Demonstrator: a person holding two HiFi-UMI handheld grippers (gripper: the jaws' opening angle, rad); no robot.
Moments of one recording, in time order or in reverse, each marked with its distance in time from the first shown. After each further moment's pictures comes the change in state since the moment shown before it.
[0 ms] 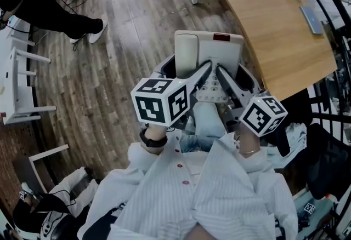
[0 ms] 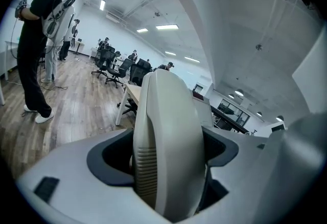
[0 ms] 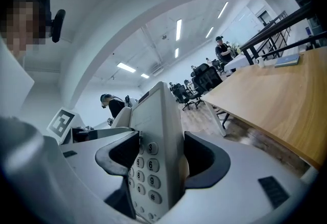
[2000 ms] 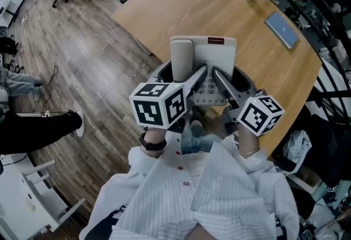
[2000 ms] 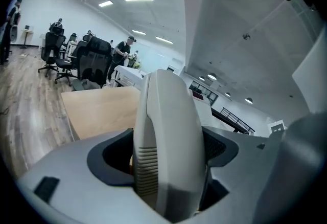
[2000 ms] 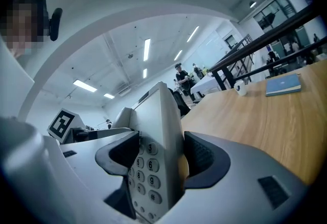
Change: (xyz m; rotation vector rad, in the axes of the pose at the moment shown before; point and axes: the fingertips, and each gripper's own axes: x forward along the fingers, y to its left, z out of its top) left arm 0.467 -0.021 0.245 0.183 0.218 -0.346; right arm 0.186 -0.340 0.298 0.109 -0.239 -0.352
